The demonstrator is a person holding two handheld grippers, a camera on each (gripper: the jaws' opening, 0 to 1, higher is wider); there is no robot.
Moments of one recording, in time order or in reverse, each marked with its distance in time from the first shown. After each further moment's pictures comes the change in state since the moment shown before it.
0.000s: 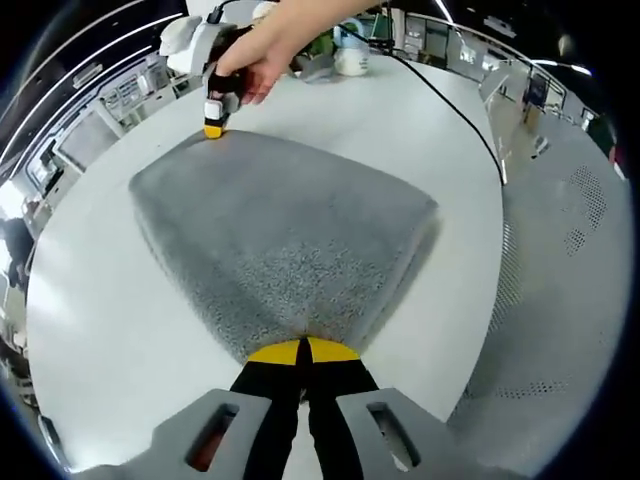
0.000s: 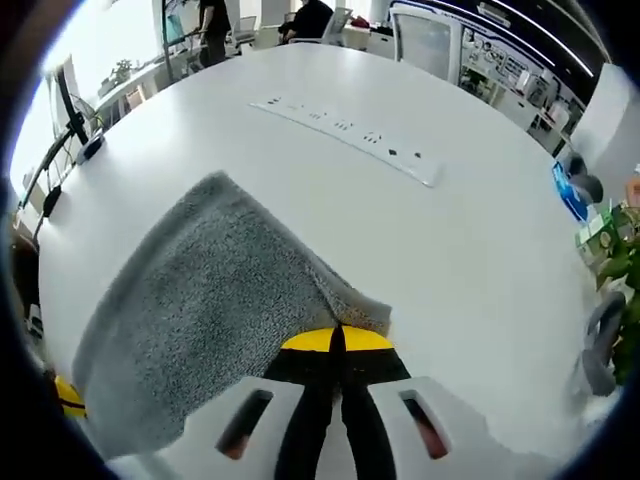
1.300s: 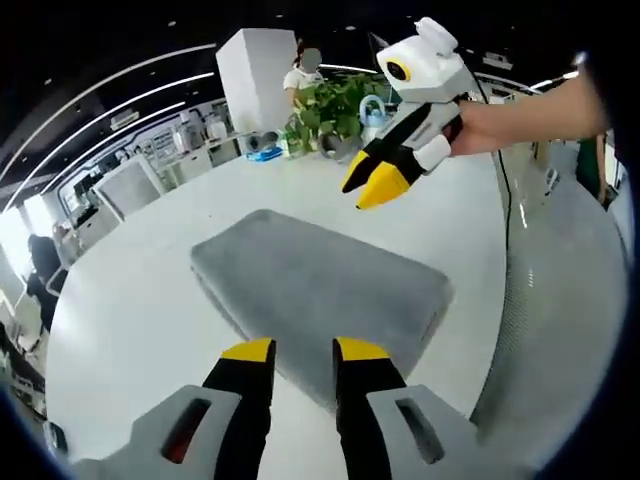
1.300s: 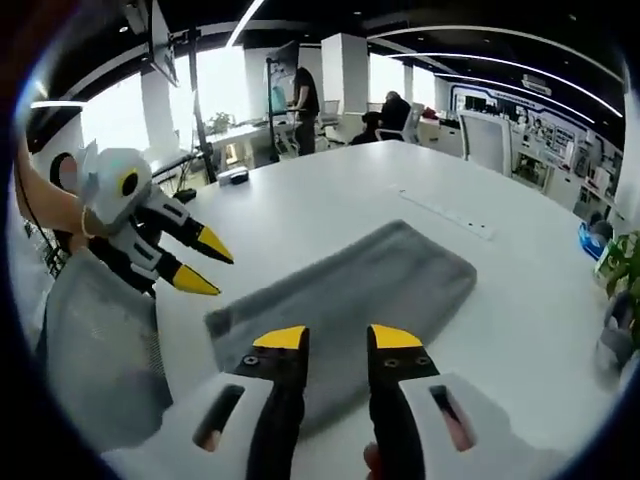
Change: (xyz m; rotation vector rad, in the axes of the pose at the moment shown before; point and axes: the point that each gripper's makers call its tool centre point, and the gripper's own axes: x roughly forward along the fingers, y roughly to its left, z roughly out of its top) left arm -0.059 0.041 0.044 -0.018 -0.326 0.115; right arm -0.168 0.127 -0.083 -0.172 -0.401 0.301
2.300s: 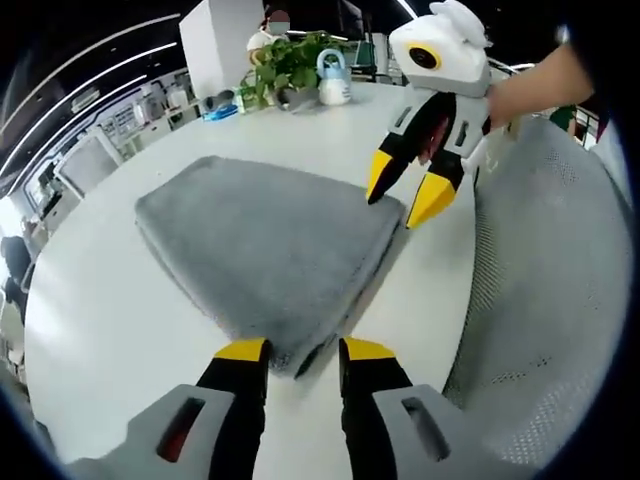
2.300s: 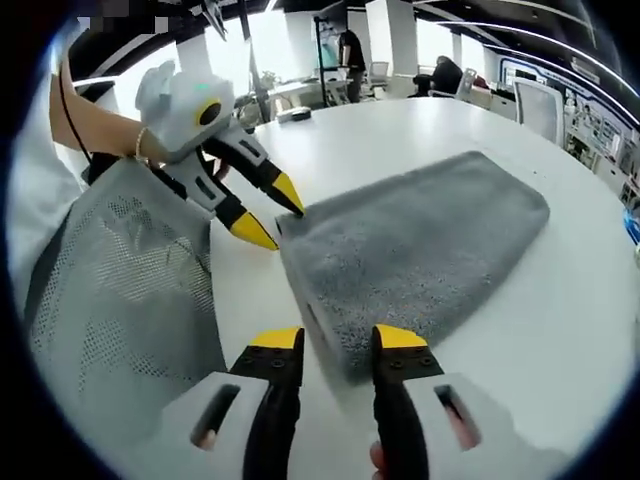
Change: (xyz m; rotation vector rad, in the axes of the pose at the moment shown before) left arm 0.016 -0.050 -0.061 0.060 0.181 -0.147; right arm 0.005 0.074 -0.097 -0.080 0.190 0.178
